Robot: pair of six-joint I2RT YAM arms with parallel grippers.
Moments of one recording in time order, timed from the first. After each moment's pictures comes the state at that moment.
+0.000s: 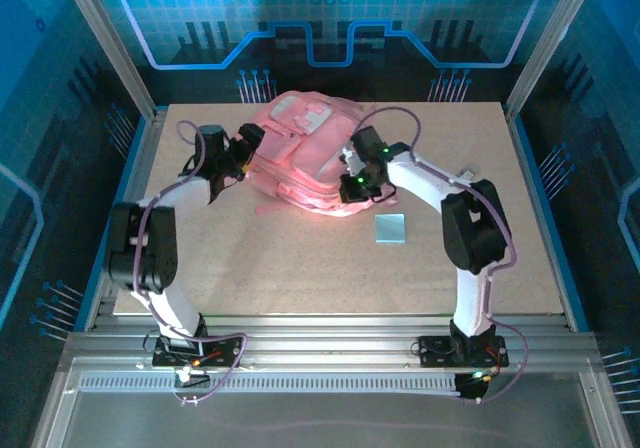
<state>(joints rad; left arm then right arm) -0.05 1.67 1.00 0.17 0.28 -1.12 0.49 2.00 1.55 -0.74 -0.34 0.26</state>
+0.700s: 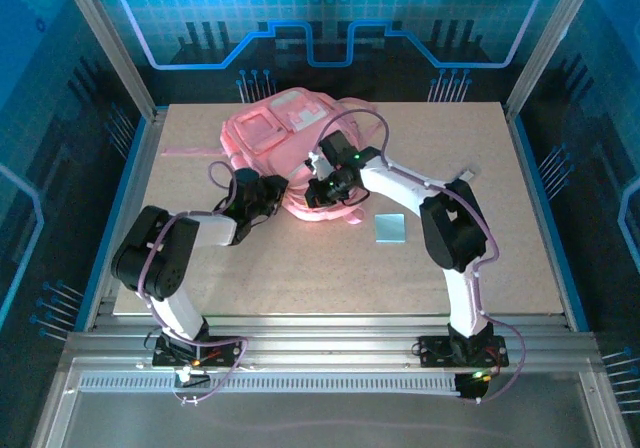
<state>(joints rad) -0.28 1.72 0.70 0.56 0.17 -1.41 0.62 2.06 1.63 -0.67 -0.41 0.29</state>
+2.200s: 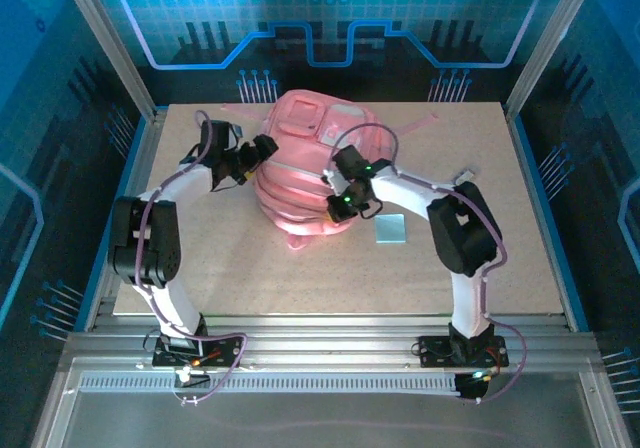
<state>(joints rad) -0.05 1.76 1.19 -0.16 0.42 -0.80 0.60 2.01 1.46 -0.67 -0.29 0.15</state>
